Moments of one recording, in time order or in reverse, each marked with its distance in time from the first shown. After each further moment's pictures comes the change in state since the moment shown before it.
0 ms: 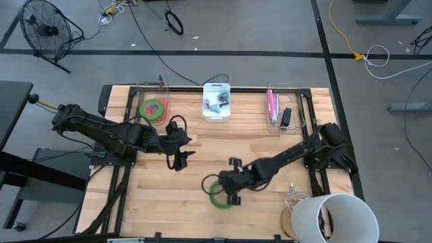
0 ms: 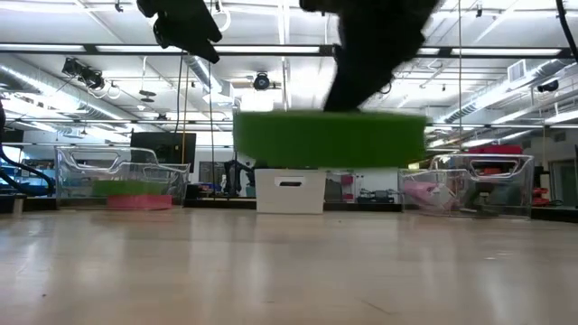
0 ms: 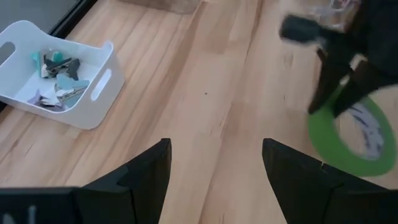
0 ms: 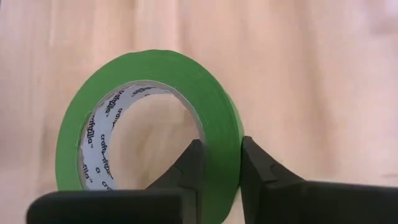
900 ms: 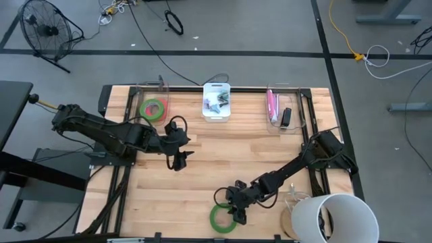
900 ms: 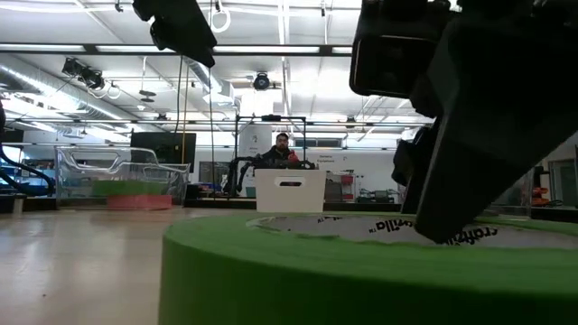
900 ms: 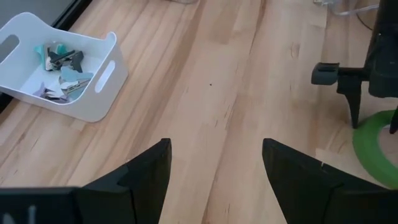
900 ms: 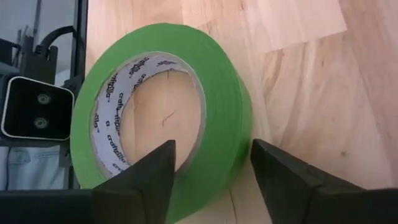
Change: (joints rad) left arm 0.000 0.000 0.000 -0.035 -0.003 0.000; right arm 0.128 0.115 -0.302 0.573 -0.205 0.330
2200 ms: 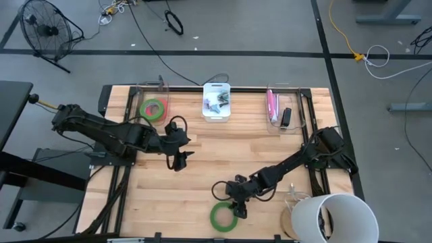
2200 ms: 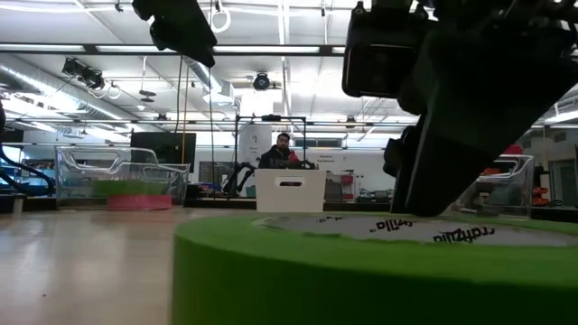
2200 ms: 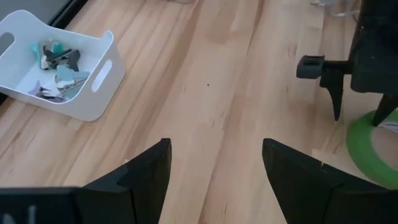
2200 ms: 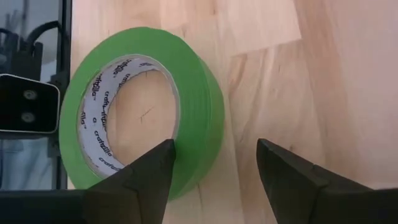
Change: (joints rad) left arm 0.000 0.000 0.000 0.004 0.010 -0.008; right arm -0.040 -0.048 -0.001 -0.108 -0.063 -0.058
